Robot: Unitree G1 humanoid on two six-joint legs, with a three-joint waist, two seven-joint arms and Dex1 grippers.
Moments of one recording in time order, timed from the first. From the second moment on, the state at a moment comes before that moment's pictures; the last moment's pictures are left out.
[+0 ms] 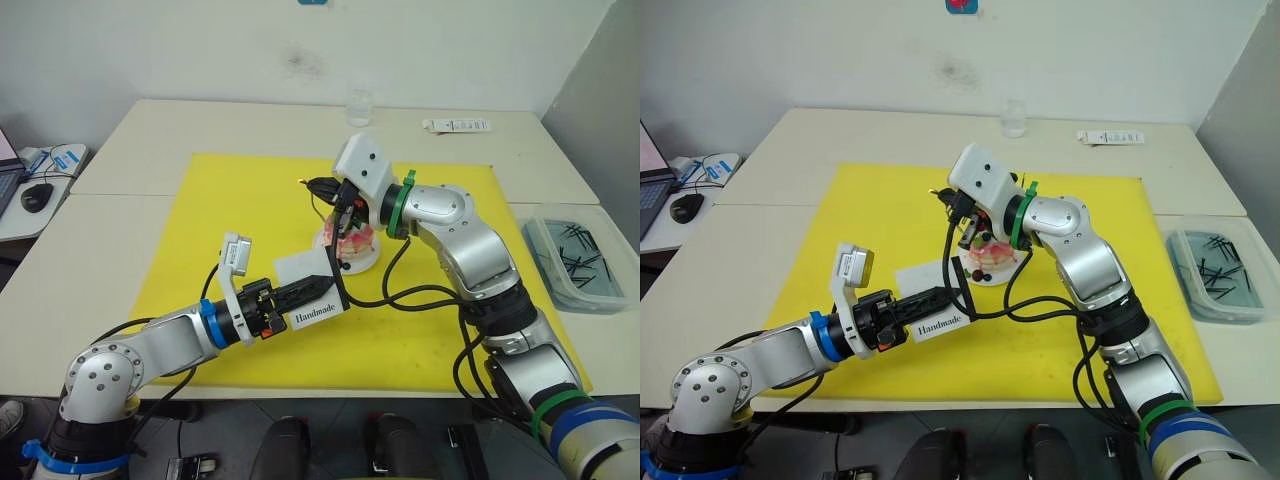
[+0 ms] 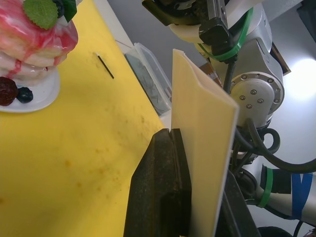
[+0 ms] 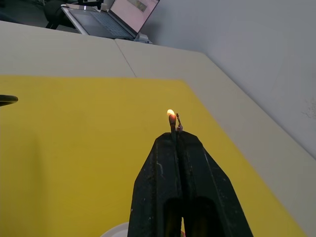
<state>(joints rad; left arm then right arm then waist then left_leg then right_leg) -0.16 0.65 0.11 -0.42 -1.72 0.95 -0.16 -0.89 -0.26 0.30 -0.04 0.06 0.52 0.70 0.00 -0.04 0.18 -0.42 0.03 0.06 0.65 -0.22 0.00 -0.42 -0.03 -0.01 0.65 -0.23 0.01</state>
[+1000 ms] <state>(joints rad) -0.16 0.65 0.10 -0.42 -1.73 0.95 -0.16 -0.89 -0.25 0.30 -0.04 0.06 0.52 0.69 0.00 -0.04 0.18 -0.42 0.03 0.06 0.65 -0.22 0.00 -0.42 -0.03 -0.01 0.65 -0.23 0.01</state>
